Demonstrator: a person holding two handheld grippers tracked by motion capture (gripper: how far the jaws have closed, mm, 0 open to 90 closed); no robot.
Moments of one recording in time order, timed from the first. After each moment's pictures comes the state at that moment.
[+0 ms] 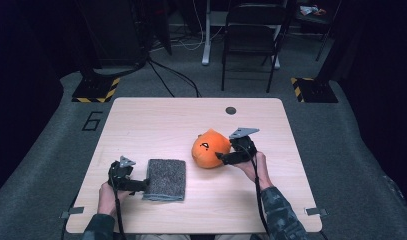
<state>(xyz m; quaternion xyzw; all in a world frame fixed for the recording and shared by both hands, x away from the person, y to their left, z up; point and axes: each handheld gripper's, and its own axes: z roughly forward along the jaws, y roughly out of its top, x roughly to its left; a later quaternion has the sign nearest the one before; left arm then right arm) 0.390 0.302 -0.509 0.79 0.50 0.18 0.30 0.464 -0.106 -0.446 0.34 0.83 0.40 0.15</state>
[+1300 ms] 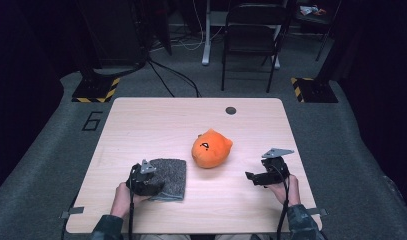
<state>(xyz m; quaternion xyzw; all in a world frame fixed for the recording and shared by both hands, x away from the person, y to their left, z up) 0.381 0.249 -0.510 0.85 0.41 0.16 0.30 0.406 -0.195 -0.470 0.42 0.82 0.36 0.14</state>
